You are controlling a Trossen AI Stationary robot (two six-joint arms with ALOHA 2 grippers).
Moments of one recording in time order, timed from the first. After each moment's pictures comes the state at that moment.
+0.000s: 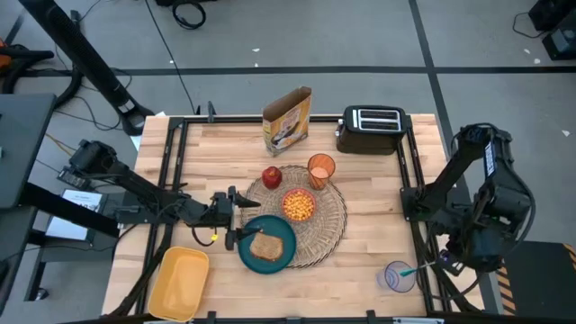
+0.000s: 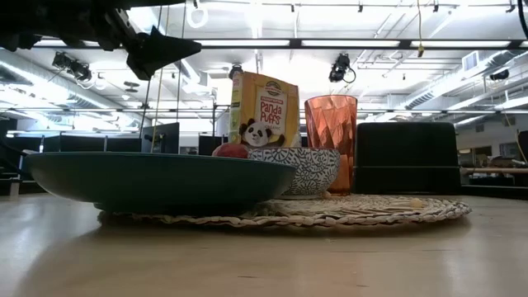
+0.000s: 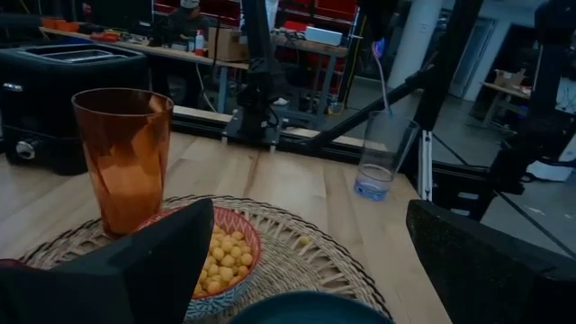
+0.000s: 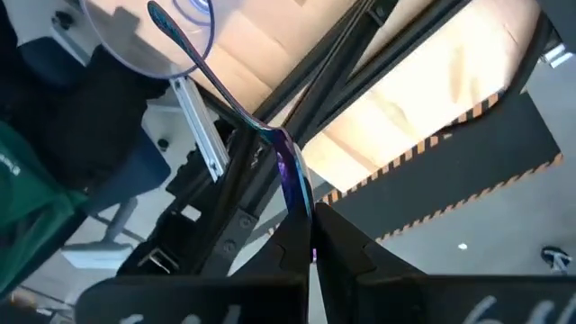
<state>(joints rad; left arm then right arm) -0.45 1.24 0.35 0.86 -0.50 -0.23 1.19 1.25 1.51 -1.57 -0.27 2.09</state>
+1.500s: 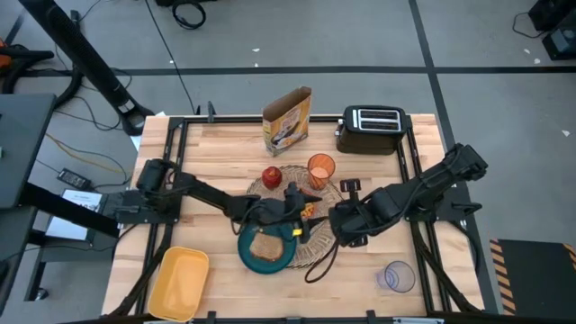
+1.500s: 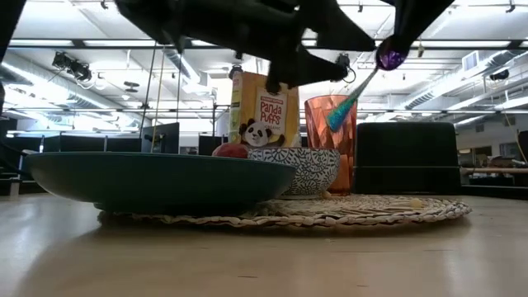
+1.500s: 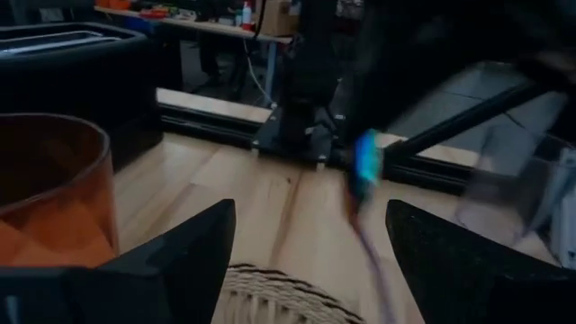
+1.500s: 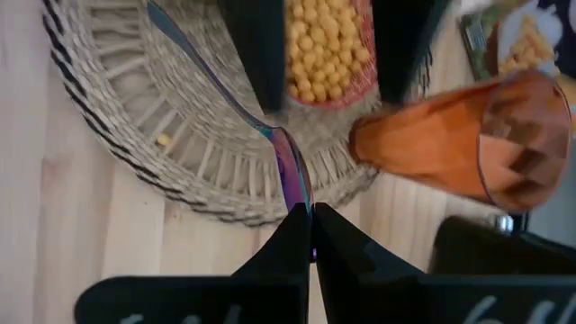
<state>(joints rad) -0.22 1.92 1.09 0.70 -0.42 -0.21 0.46 1.61 1.48 -1.31 0.43 0.29</state>
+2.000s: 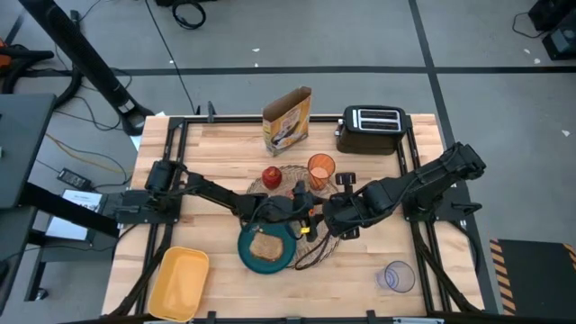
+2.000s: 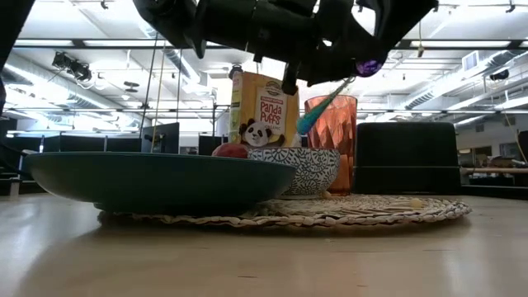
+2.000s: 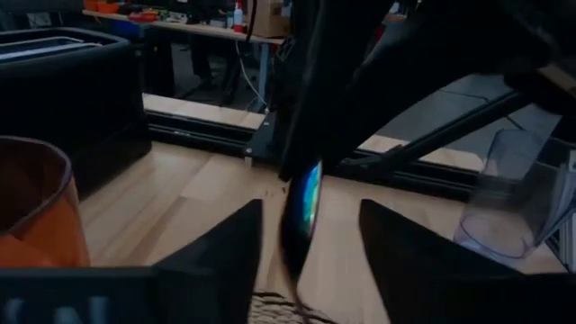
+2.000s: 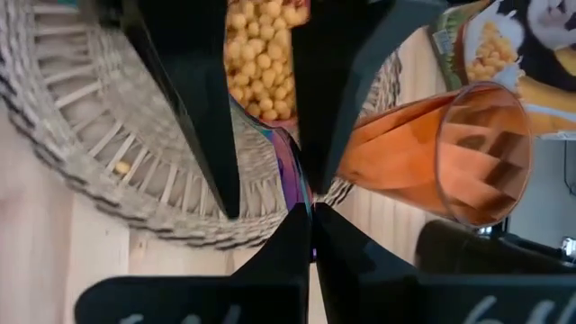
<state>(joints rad) -0.19 2.00 1.18 0.68 -0.37 -0.19 0.40 1.62 1.48 -1.26 0.46 0.26</state>
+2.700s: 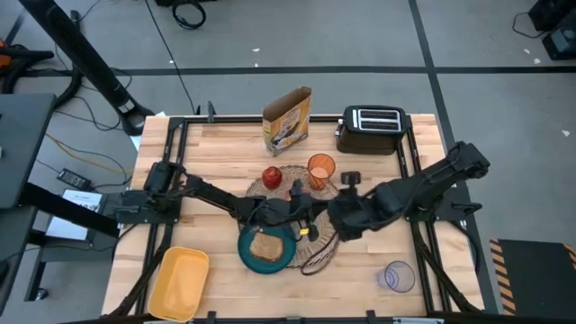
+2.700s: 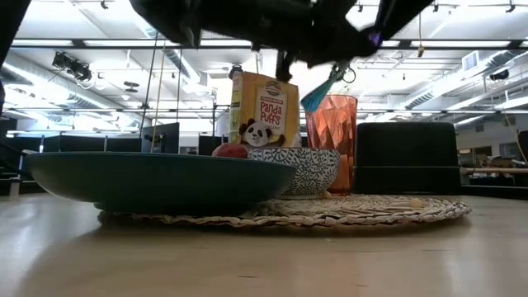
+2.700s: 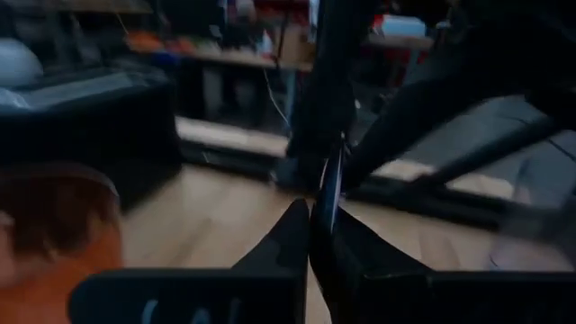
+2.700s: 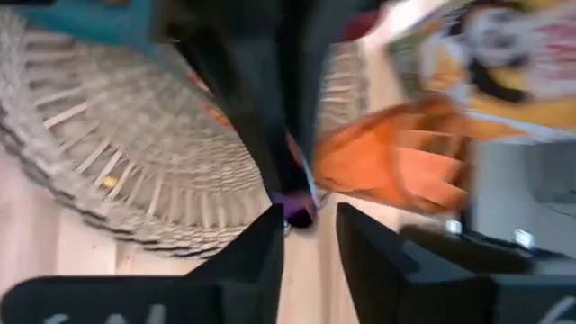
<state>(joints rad) -0.23 1.99 1.18 0.73 -0.48 -0.16 0.44 1.59 1.48 -1.27 0.54 0.28</state>
